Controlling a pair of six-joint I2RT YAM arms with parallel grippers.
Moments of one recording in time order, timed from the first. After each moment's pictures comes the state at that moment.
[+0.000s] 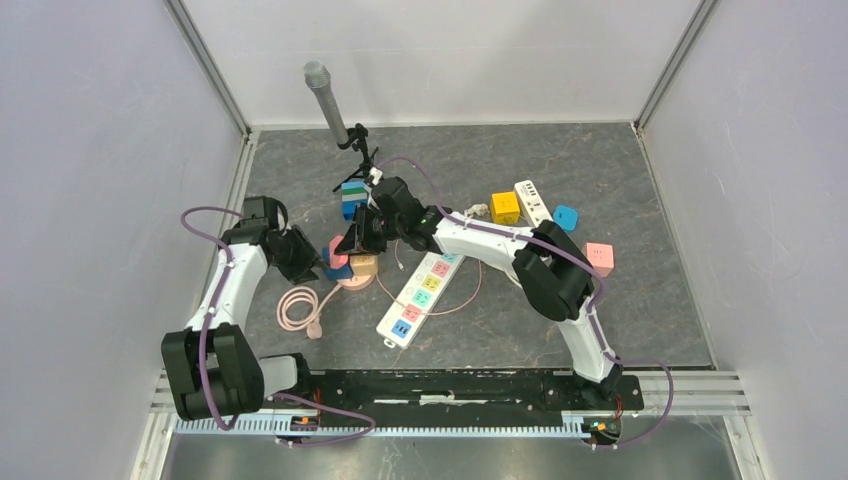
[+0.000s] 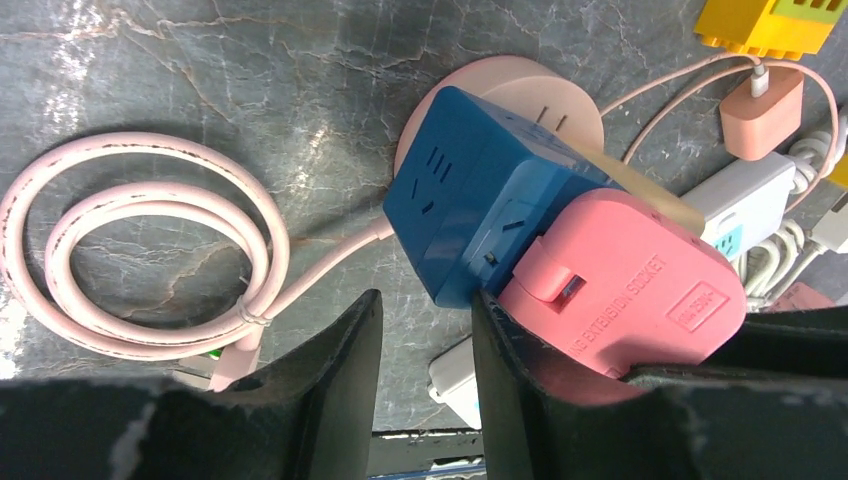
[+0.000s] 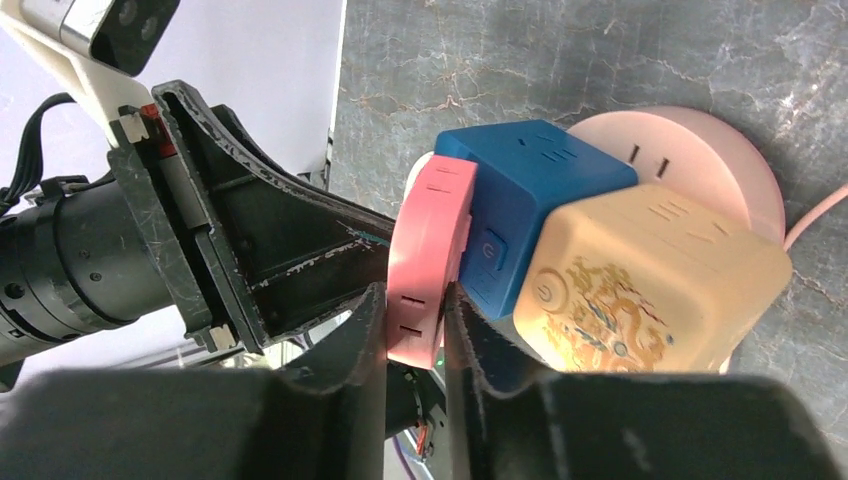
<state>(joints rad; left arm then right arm) 0.12 1.24 0.85 -0.79 0.25 -0.56 0.93 2.13 1.64 -0.06 -0.34 0.98</state>
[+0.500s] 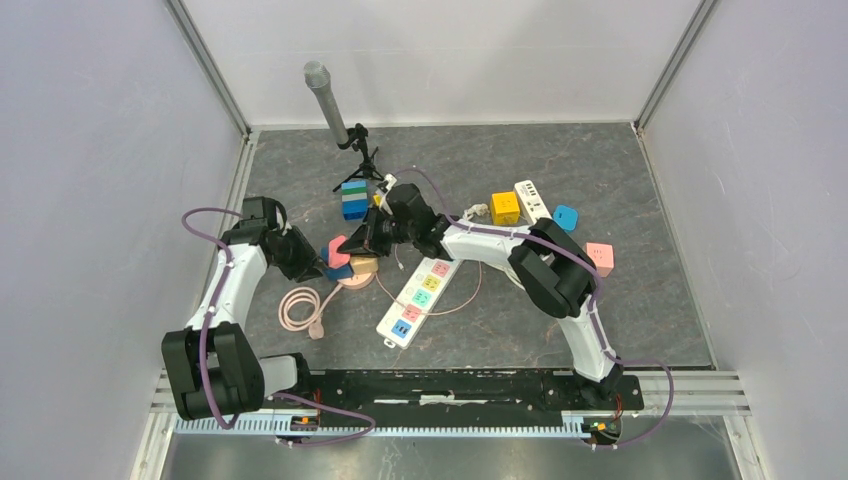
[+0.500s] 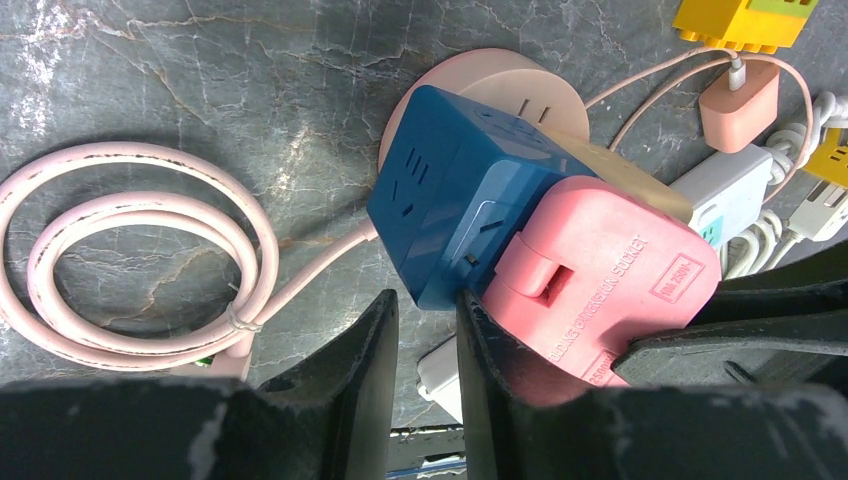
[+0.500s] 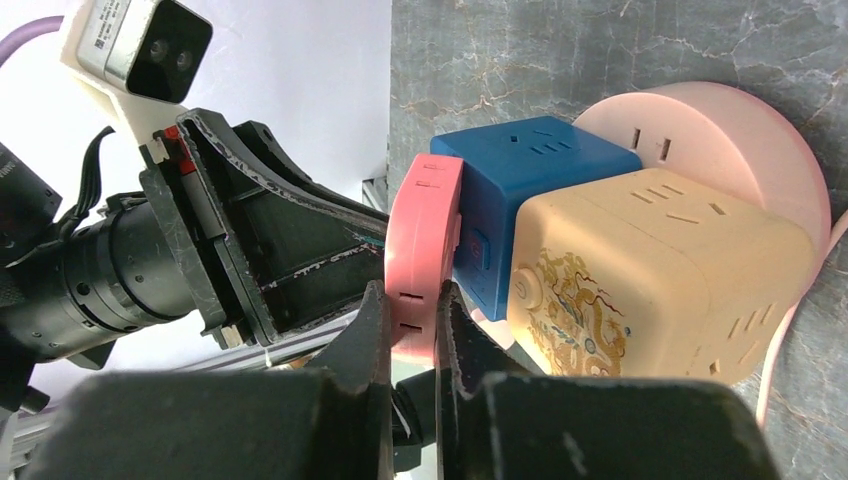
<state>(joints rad) 0.13 1.24 0.84 -0.77 0.29 -0.56 0.90 2.13 1.49 0.18 -0.43 1.18</state>
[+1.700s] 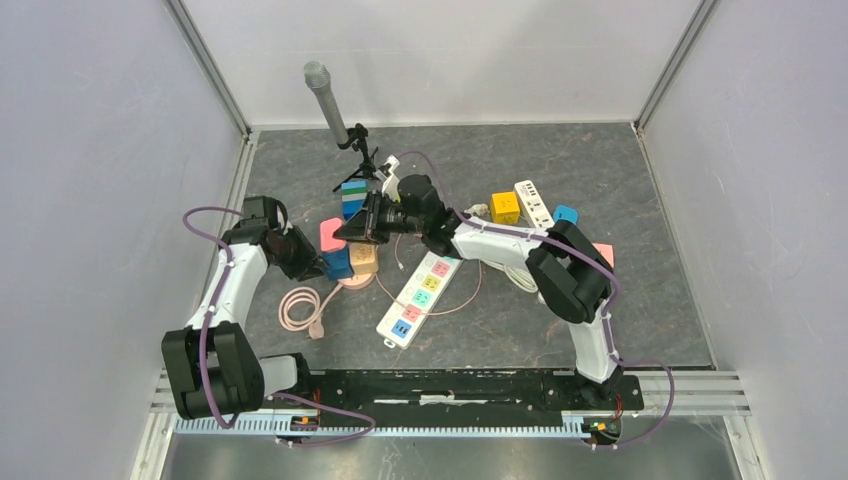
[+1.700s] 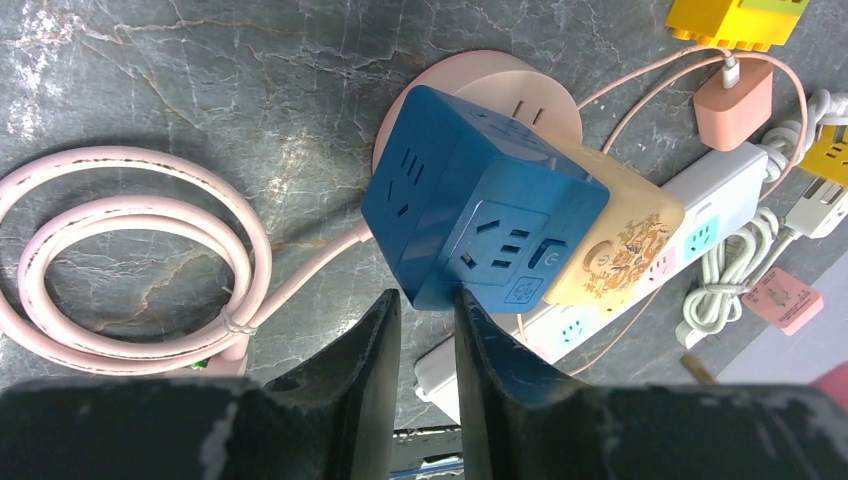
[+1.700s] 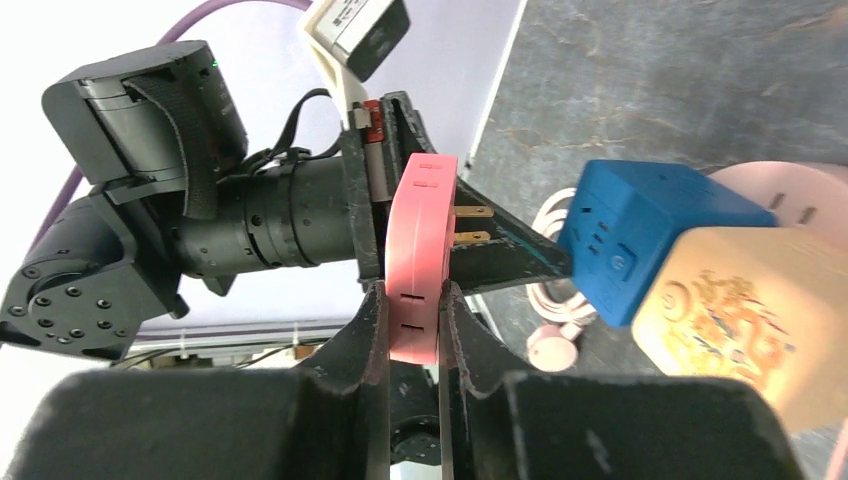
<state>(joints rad) 0.13 1.24 0.84 -0.77 0.29 -0.56 0.88 2.04 1.42 0.42 -0.47 1.18</state>
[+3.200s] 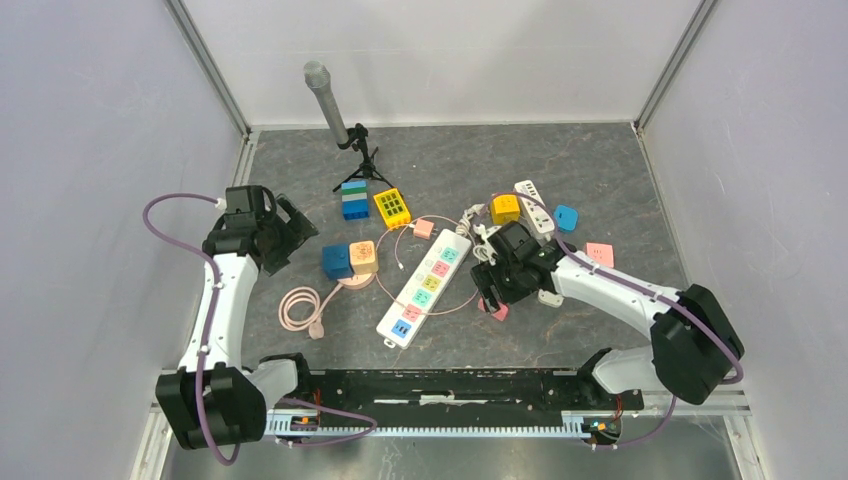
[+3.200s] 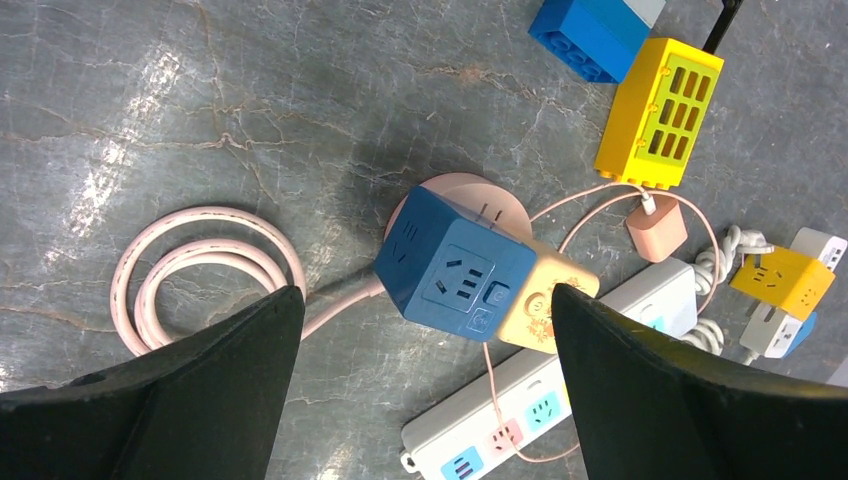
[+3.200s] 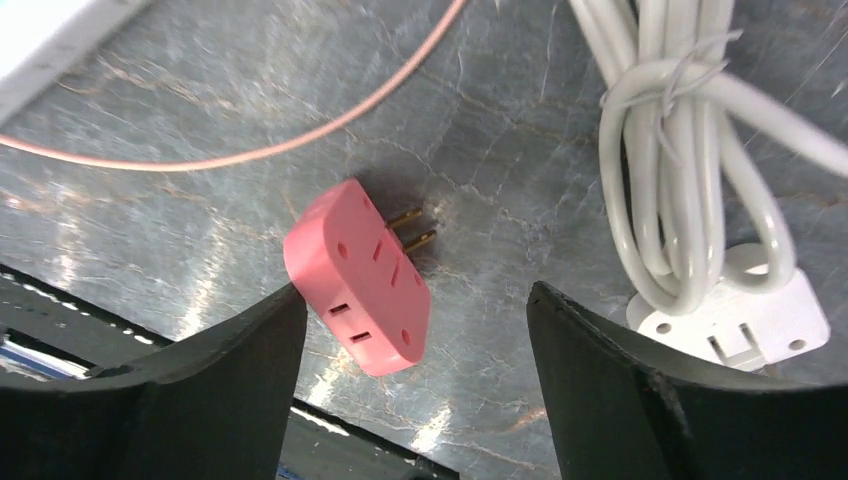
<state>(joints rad) 0.12 1.10 0.96 -0.79 0.05 -0.64 0.70 1.35 0.81 -0.63 -0.03 0.21</state>
